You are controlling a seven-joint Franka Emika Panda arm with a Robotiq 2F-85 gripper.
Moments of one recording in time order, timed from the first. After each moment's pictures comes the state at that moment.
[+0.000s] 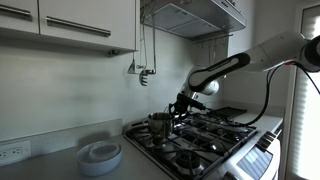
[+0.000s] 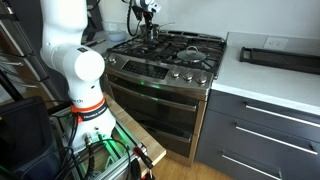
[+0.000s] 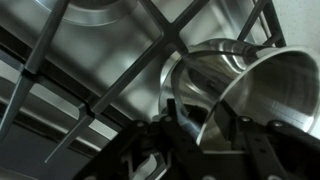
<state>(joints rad) 0.26 0.27 0.25 -1.81 0.19 2.45 0.74</state>
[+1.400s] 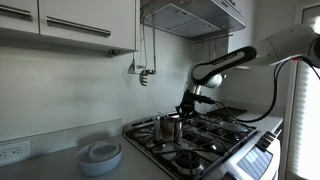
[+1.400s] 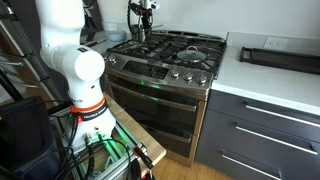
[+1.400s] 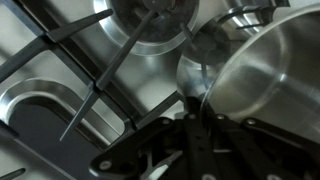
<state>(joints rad) 0.26 0.20 0.23 -1.81 0.15 2.17 0.66</state>
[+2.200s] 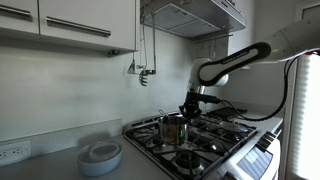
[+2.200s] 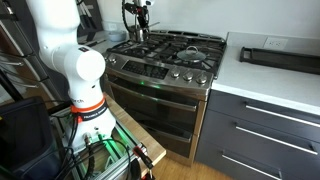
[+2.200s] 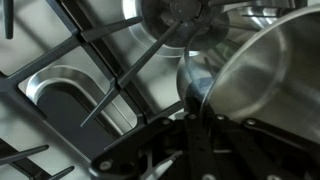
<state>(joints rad) 0.30 0.08 0.23 -1.94 0.04 2.21 0.67</state>
